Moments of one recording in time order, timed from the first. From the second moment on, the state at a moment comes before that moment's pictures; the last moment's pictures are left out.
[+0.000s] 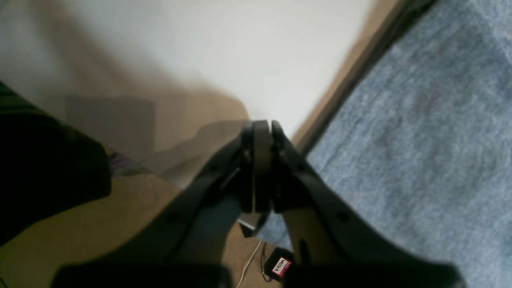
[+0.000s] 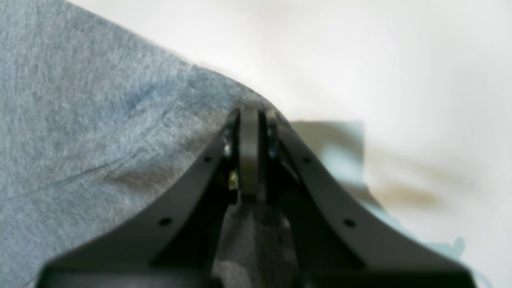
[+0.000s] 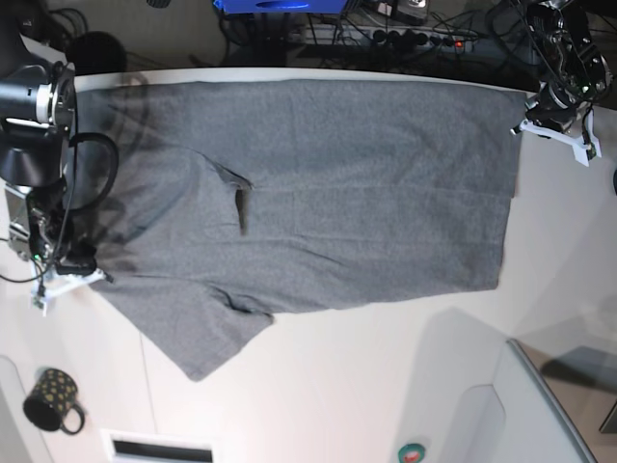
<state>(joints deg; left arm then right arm) 16.6 -12.6 -37.7 77.6 -18.1 -9.2 40.2 24.0 14.8 9.9 31.8 18.8 1.0 -24.7</state>
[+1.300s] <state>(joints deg) 18.1 -8.9 -30.0 80.3 -17.6 -9.5 33.2 -4.7 11.4 15.8 69.4 18.2 6.0 -36.4</state>
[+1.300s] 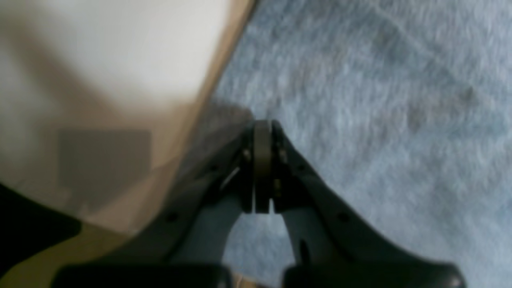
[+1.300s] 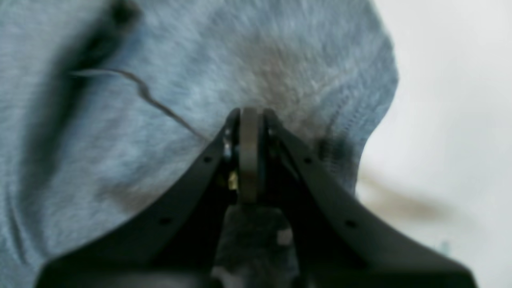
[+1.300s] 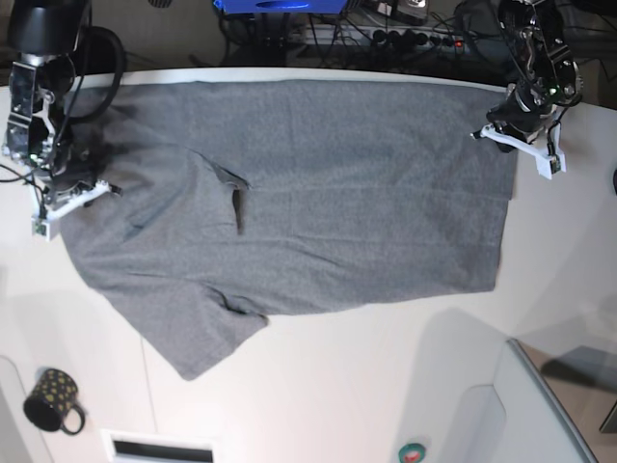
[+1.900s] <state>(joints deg) 19.3 -10.0 -29.8 83.3 -12.5 -9.2 27.2 -9.5 10.3 15.8 79.7 18.2 6.0 -36.8</state>
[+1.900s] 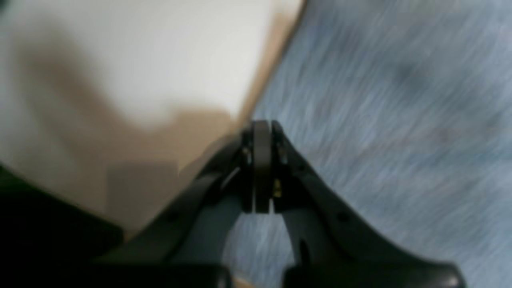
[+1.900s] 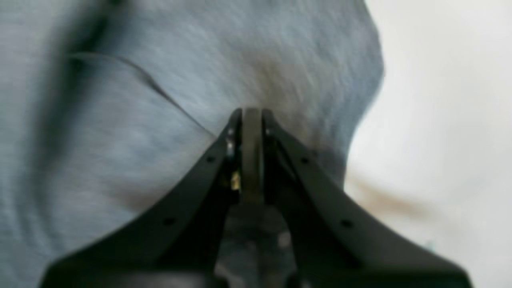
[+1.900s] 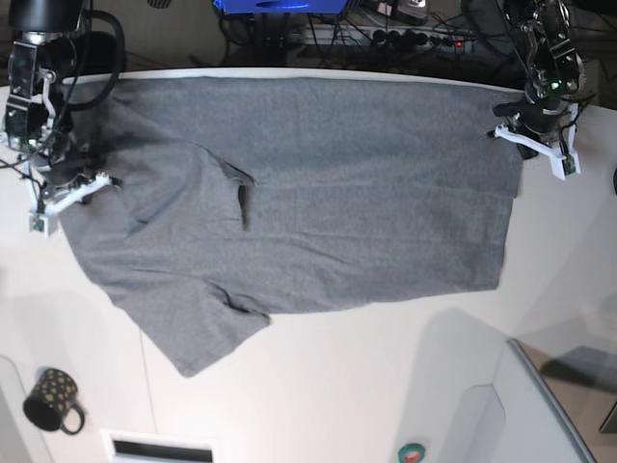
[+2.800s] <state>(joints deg) 16.8 -11.9 -29.9 75.9 -11.9 -9.2 30.1 -9.3 11.1 15.8 72.6 18.5 6.0 -35.4</state>
